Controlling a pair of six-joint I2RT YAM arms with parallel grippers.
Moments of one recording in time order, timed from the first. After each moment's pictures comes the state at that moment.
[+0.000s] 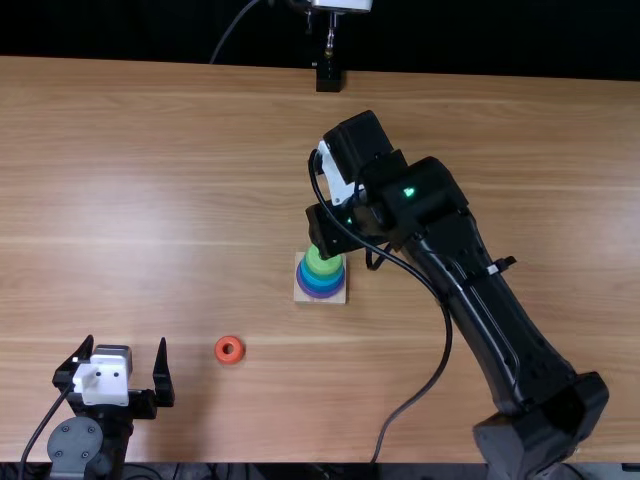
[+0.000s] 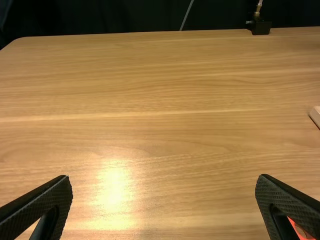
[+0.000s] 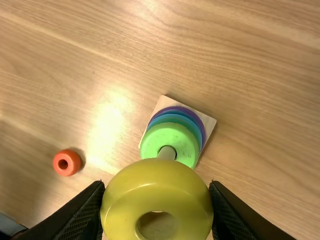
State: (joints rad) left arm -0.04 0.01 0.11 -0.40 -0.02 0.00; right arm 0.52 1.95 2.00 -1.25 -0.13 0.13
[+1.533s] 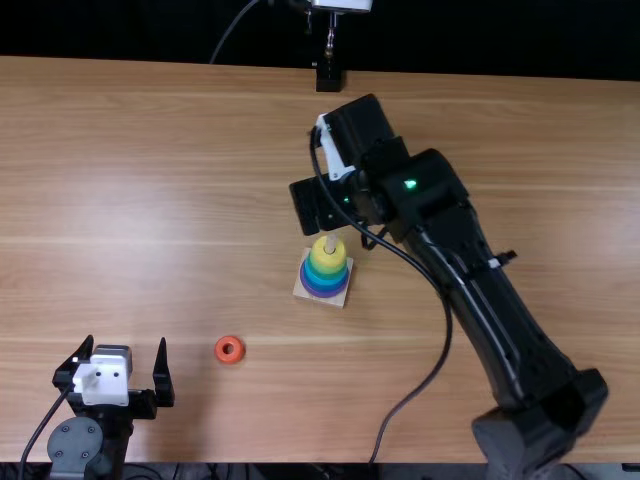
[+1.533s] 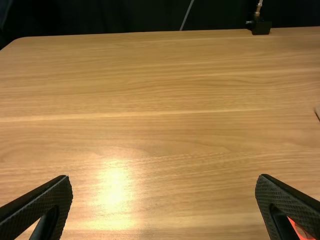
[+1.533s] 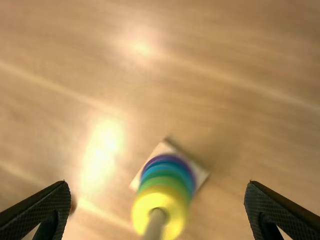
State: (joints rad) left arm -0.04 0.01 0.11 -0.40 -0.02 0.00; right arm 0.49 1.94 2.04 -1.12 -0.05 0.13
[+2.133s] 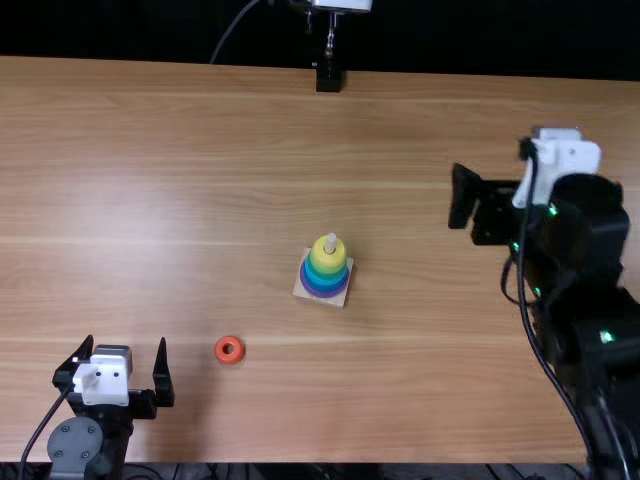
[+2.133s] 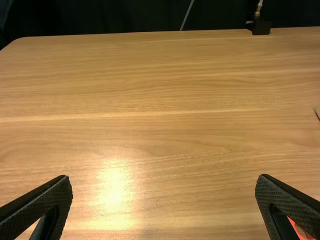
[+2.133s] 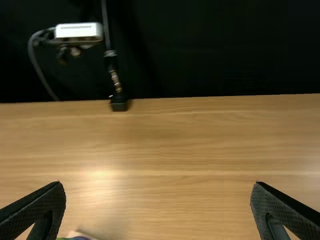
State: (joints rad) left arm -0.04 0.01 0.11 -0.40 -0.02 0.00; right arm 0.14 1.23 1.33 -0.53 0.05 0.11
